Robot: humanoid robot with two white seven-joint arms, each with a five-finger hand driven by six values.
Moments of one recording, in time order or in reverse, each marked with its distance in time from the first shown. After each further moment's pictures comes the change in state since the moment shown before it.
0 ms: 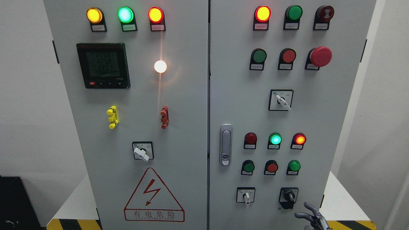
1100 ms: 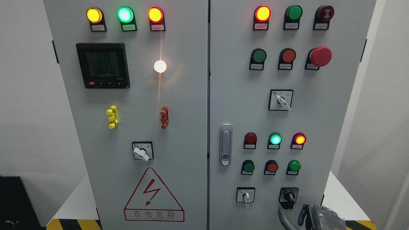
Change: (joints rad) left arm 0.000 0.000 0.000 0.000 0.000 0.000 0.000; right arm -0.304 0.003 -0.017 0.144 1.034 0.232 0.140
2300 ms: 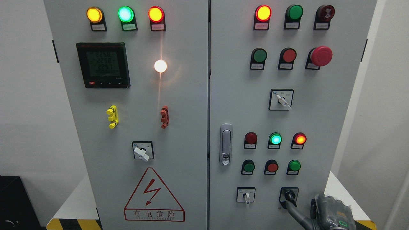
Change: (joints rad) left arm 0.000 0.000 0.000 0.000 0.000 0.000 0.000; right arm -0.166 -0.053 -0.038 0.177 0.242 0.026 0.154
